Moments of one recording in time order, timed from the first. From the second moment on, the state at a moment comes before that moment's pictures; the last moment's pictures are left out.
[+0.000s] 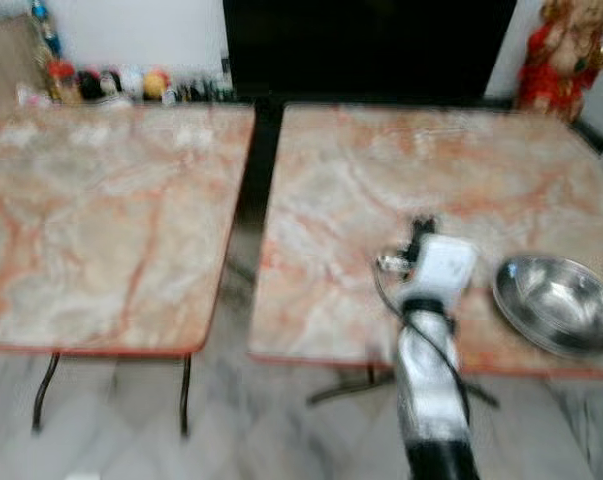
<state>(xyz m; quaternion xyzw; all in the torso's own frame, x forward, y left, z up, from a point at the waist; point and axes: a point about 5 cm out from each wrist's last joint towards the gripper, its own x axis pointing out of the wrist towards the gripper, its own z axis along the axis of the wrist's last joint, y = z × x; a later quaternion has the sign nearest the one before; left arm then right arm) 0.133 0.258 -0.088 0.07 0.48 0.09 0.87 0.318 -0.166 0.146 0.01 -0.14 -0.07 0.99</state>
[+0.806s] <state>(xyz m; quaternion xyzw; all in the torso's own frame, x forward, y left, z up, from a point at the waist) 0.117 0.275 -0.087 0.06 0.49 0.10 0.86 0.318 -0.167 0.137 0.01 -0.12 -0.05 0.99</state>
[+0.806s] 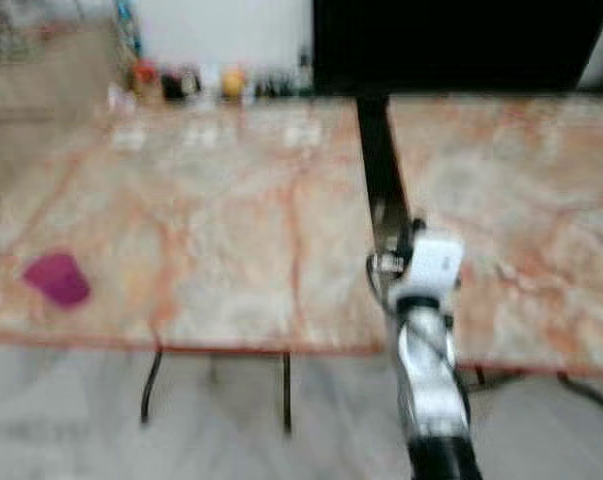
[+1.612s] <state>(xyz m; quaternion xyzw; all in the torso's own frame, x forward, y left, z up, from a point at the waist) 0.128 0.280 -0.081 0.07 0.48 0.11 0.87 0.321 -0.150 0.142 0.02 -0.12 -0.02 0.99</state>
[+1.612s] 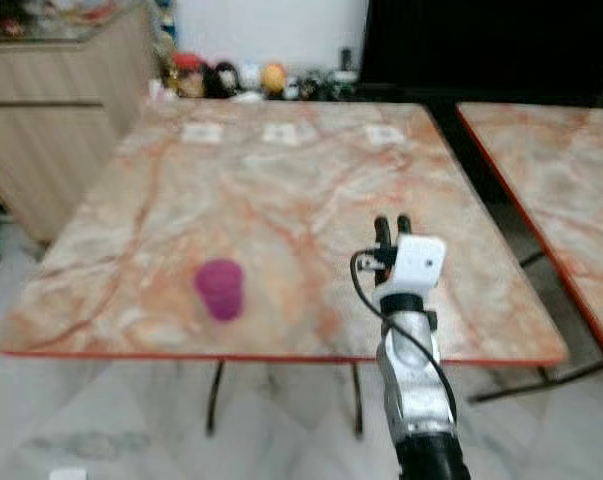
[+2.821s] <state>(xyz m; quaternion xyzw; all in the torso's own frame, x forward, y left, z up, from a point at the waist) 0.143 0.252 -0.085 0.06 0.46 0.09 0.88 0.286 -0.185 0.157 0.05 -0.08 -0.07 0.99</state>
